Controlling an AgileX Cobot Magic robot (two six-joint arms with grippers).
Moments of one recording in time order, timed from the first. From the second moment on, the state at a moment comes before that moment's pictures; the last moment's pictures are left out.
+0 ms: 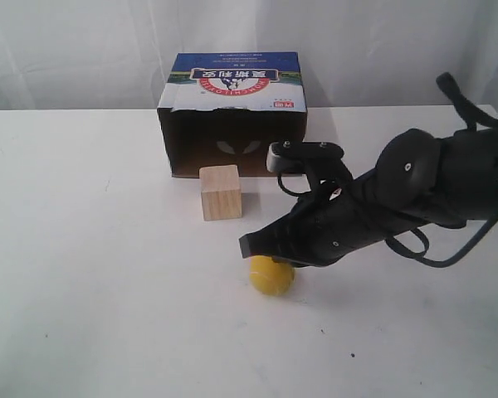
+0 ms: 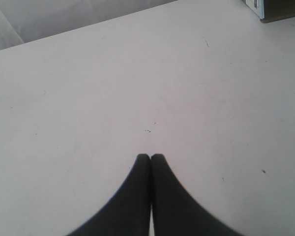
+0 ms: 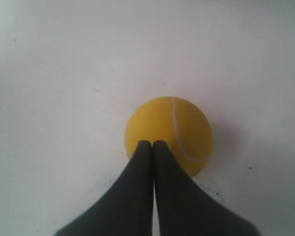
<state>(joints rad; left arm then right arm) 0.13 0.00 0.03 0.02 0.37 0.20 0.55 1.67 -0.88 0.63 0.32 -0.37</state>
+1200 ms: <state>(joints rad) 0.13 0.00 0.03 0.02 0.37 0.20 0.60 1.93 -1.18 0.64 0.25 -0.40</state>
